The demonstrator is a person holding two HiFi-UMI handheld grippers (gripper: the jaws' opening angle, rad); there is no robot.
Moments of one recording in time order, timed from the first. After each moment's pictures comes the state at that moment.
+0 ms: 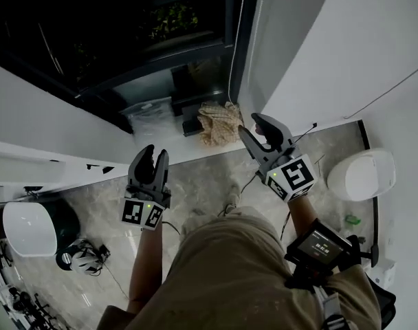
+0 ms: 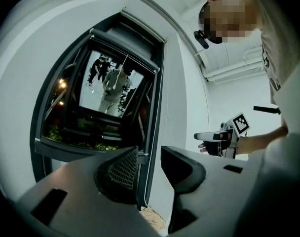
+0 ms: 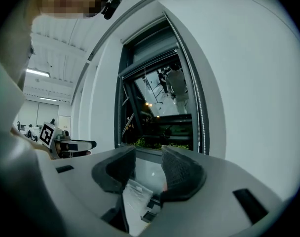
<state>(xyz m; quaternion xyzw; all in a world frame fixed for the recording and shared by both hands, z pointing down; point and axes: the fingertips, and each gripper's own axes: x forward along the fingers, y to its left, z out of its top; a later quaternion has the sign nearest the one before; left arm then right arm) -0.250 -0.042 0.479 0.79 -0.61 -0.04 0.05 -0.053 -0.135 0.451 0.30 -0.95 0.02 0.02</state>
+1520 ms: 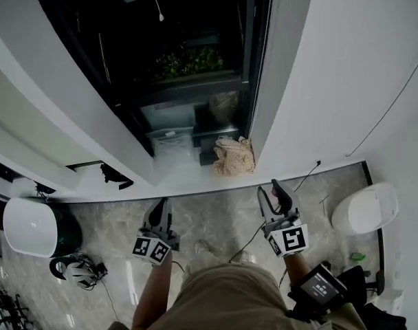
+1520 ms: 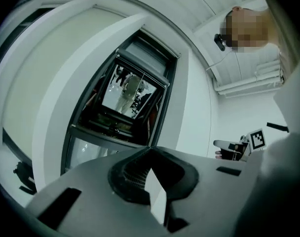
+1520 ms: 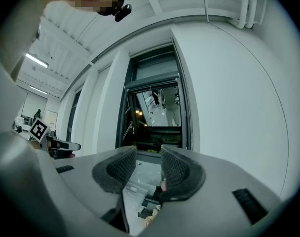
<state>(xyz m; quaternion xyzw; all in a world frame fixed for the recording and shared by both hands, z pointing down) -0.261 0.180 0.486 0.74 -0.65 -0.11 0.11 0.012 0.078 0.426 0.38 -0.92 -0.04 -0.01</state>
